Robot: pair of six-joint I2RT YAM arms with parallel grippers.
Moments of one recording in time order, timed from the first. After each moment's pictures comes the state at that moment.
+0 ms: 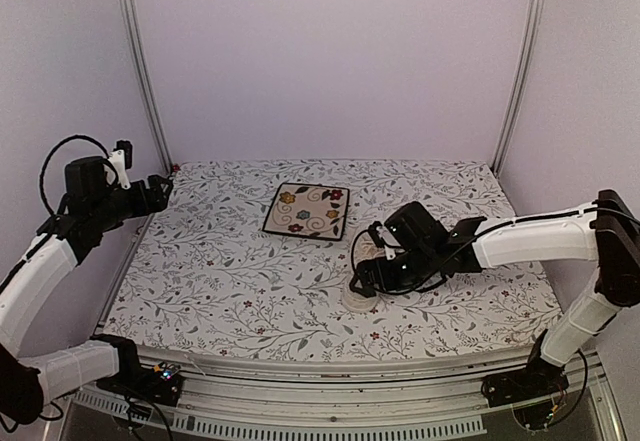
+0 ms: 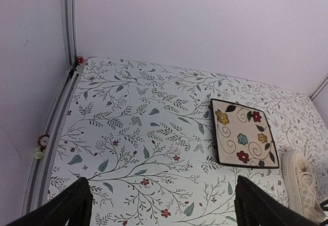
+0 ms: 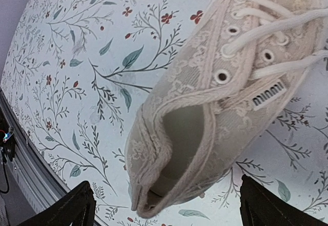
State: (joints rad) left arm -0.03 0.89 0.75 -0.24 0.12 -0.20; right arm 0.90 1.61 0.94 -0.26 -0.09 0.58
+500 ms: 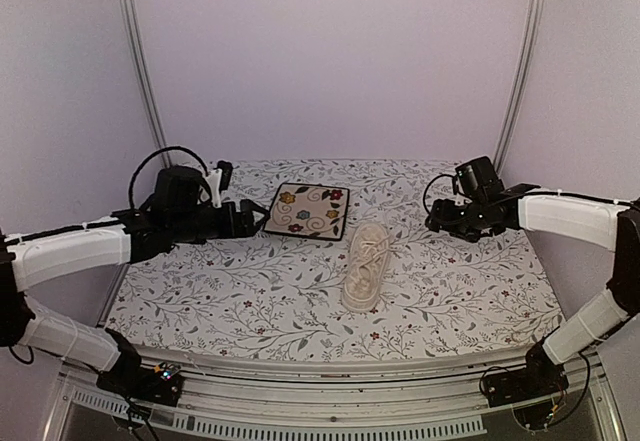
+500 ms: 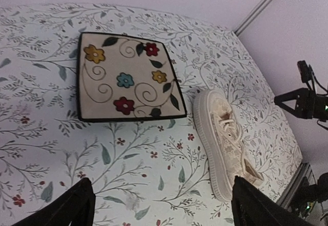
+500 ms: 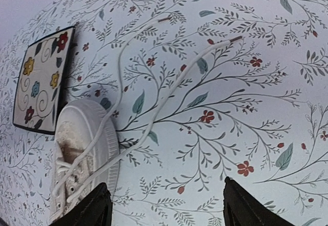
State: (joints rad) left arm -0.57 1.21 0.76 -0.03 0.09 -0.48; right arm 0.45 1.45 0.95 -0.36 0.05 0.59
